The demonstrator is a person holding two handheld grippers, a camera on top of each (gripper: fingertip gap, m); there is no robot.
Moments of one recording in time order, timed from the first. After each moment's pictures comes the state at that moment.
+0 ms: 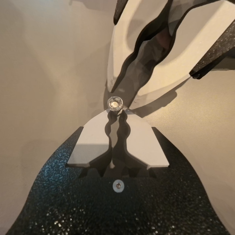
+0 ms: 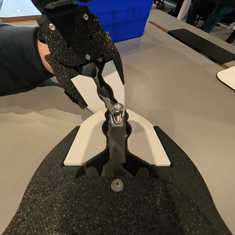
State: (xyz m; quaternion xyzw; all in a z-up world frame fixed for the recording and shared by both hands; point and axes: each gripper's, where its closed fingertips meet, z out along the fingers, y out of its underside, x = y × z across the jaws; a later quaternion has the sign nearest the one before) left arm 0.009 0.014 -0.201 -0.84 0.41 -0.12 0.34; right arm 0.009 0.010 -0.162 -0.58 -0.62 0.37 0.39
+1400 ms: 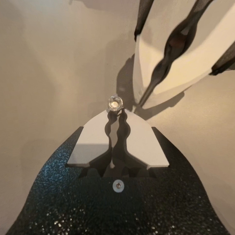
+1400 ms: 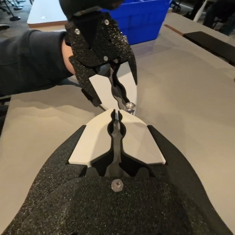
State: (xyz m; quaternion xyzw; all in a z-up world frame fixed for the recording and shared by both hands) left arm 0.009 0.015 -0.201 -0.84 0.41 -0.12 0.34; right arm 0.017 -0.008 -0.157 -0.56 -0.63 0.40 0.36
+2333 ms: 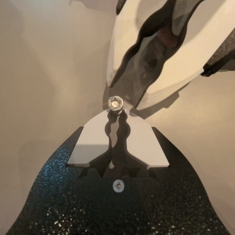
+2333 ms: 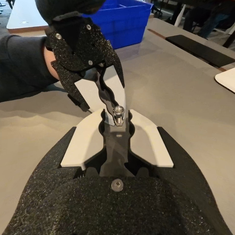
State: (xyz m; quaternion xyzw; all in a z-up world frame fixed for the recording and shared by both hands) left arm 0.009 0.015 -0.201 -0.84 0.41 -0.12 0.34; right arm 0.010 0.008 -0.156 -0.58 -0.60 0.38 0.39
